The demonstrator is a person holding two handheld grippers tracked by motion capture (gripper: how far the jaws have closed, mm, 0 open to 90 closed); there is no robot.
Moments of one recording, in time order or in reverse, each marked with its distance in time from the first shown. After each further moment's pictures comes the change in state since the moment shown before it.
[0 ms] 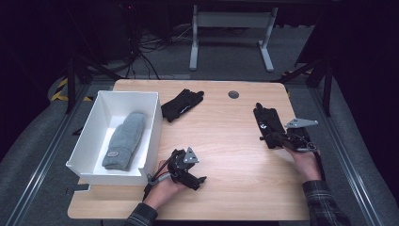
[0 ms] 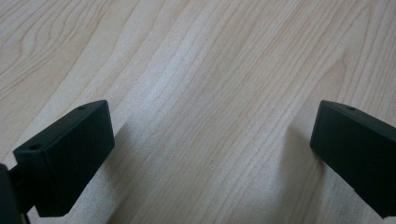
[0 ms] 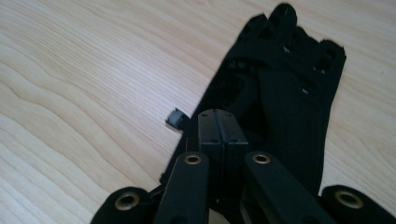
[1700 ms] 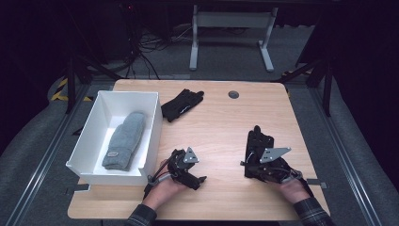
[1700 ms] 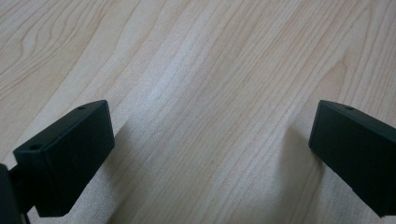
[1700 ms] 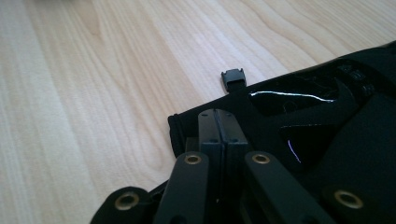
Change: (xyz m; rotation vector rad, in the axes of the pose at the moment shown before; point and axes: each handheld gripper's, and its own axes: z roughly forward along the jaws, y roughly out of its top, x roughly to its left) left arm 0.000 0.000 0.000 0.002 0.001 -0.004; right arm 0.112 -0.025 -0.010 0.120 0.341 -0.242
